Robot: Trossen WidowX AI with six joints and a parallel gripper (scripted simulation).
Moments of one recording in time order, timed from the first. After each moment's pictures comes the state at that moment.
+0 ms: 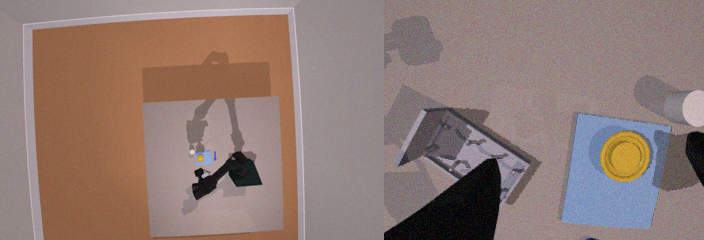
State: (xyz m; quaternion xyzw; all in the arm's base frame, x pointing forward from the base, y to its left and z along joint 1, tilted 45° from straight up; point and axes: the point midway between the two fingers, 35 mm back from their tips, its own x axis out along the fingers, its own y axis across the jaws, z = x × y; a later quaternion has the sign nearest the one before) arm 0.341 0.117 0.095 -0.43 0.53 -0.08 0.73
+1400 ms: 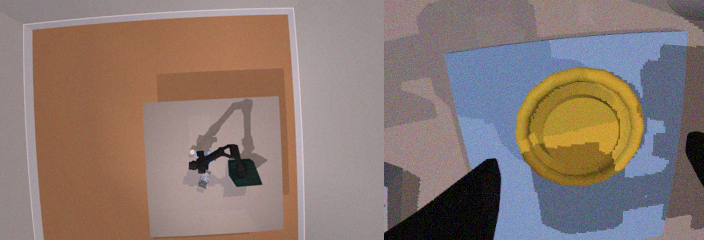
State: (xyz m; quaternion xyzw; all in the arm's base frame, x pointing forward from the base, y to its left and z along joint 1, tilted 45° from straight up) arm 0.349 -0.073 0.031 -0.32 0.62 -0.21 0.68
